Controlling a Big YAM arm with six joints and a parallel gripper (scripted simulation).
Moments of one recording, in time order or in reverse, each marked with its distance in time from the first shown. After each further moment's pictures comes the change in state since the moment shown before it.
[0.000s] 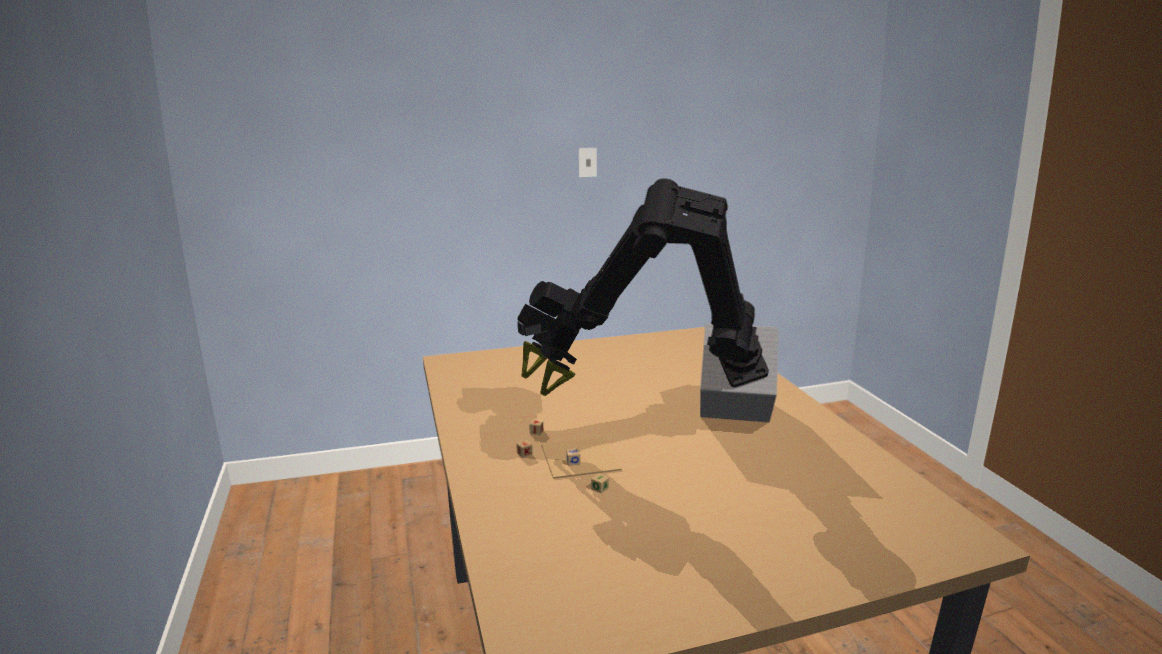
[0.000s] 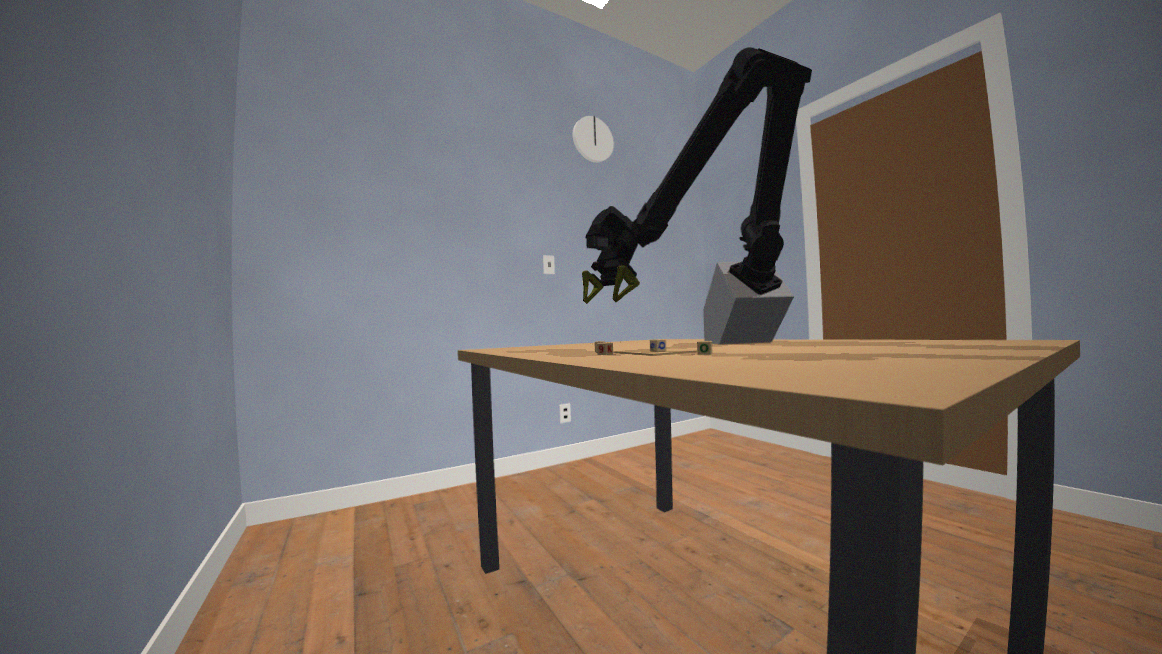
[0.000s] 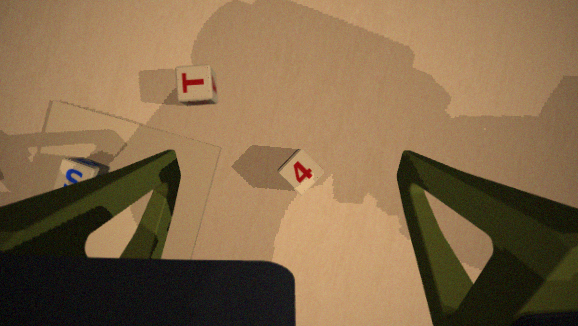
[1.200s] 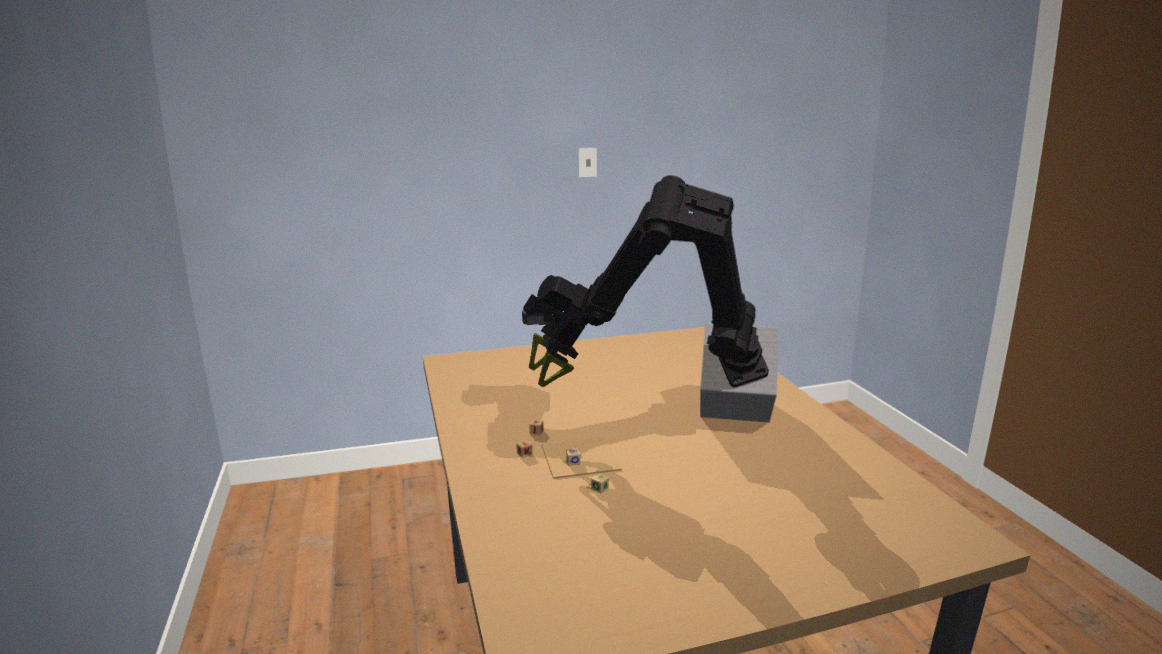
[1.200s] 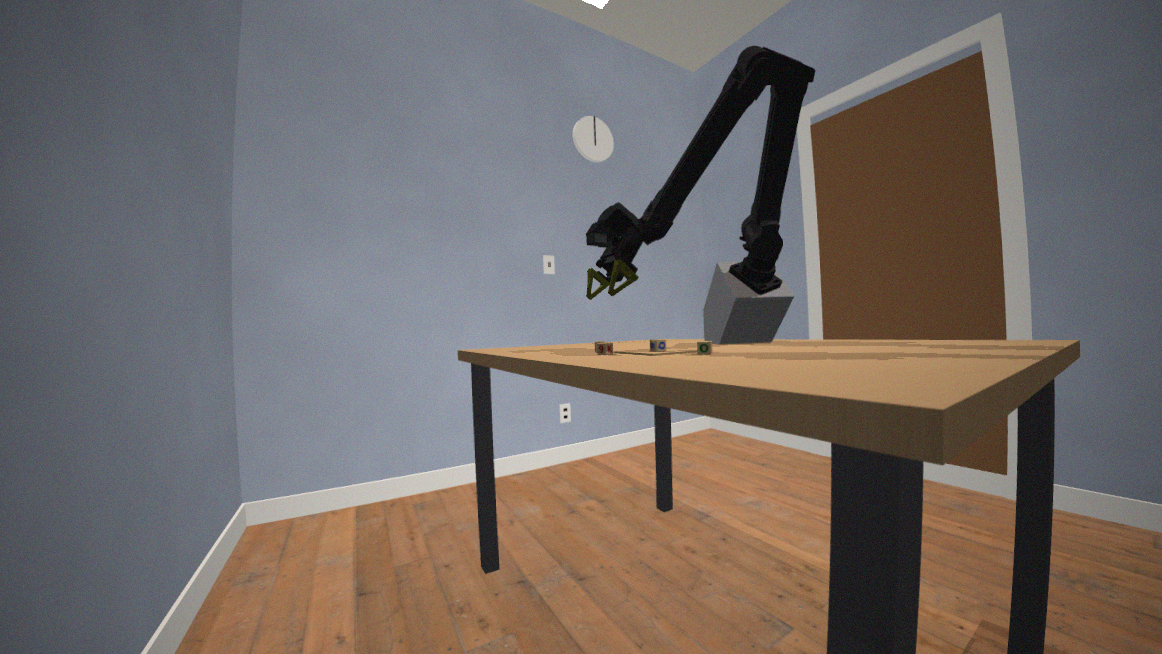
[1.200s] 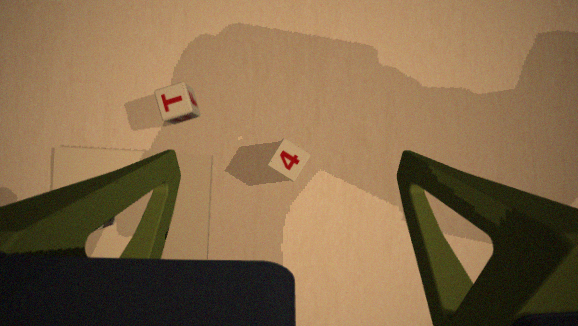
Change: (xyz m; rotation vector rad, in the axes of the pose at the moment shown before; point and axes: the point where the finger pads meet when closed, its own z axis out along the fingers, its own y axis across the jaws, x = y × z) arm 0.004 -0.013 -0.017 0.091 -0.035 0.206
